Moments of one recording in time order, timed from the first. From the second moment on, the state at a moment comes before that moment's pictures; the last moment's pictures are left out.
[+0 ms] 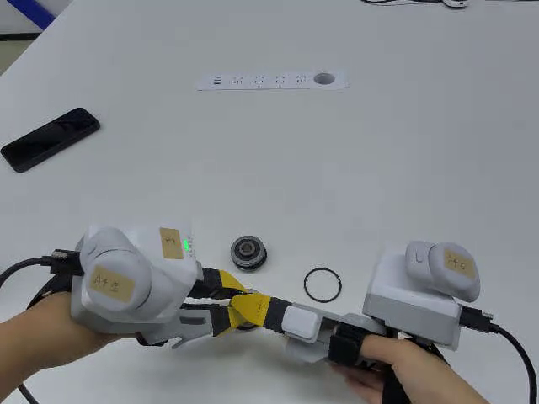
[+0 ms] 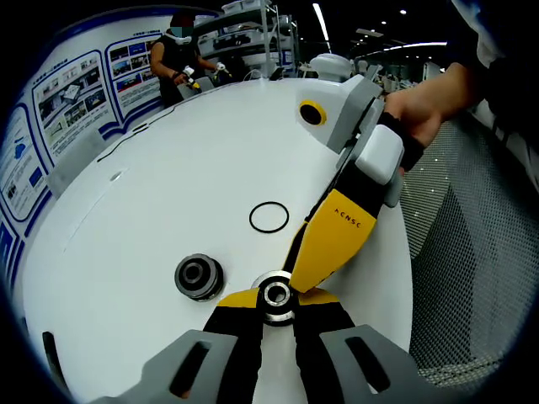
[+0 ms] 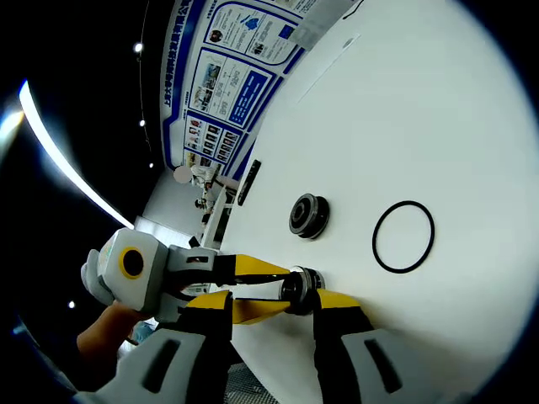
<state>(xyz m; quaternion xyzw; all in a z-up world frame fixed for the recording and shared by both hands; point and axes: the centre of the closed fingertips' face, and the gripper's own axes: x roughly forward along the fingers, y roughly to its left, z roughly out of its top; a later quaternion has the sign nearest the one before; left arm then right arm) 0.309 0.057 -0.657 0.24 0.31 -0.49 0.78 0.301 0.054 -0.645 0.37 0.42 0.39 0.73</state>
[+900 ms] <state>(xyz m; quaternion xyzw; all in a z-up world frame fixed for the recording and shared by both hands) 0.310 0.057 -0.658 0.24 0.31 -0.49 0.78 0.311 0.041 -0.667 0.38 0.46 0.35 0.72</state>
